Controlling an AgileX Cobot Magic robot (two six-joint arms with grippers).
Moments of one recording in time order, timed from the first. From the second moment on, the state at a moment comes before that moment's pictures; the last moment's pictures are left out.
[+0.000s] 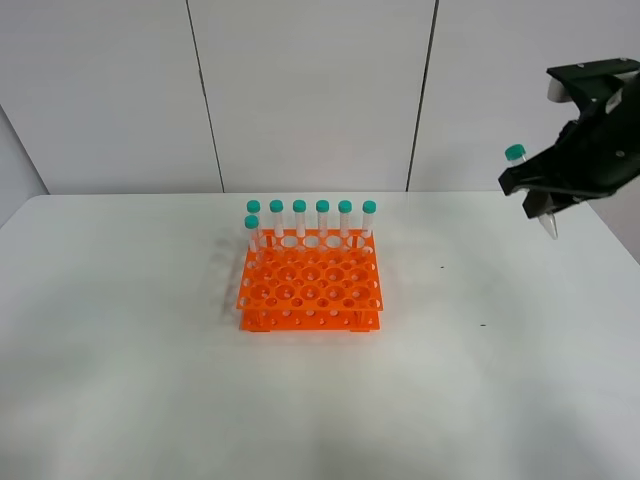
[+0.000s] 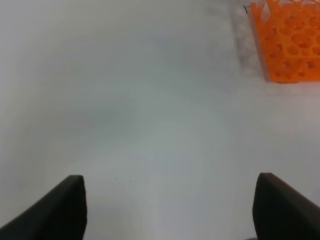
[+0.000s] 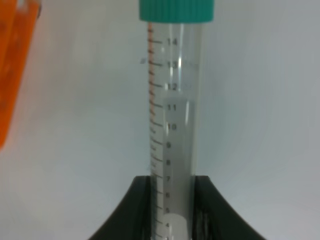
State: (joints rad) left arm -0.01 -0.01 -0.48 -0.02 1.05 -0.01; right arm 0.15 1.47 -1.21 -0.02 0.94 -0.09
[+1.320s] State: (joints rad) left arm -0.01 -0.01 -0.49 -0.02 1.05 -0.01; right arm 0.41 1.28 -0.83 0.83 0.73 -1.11
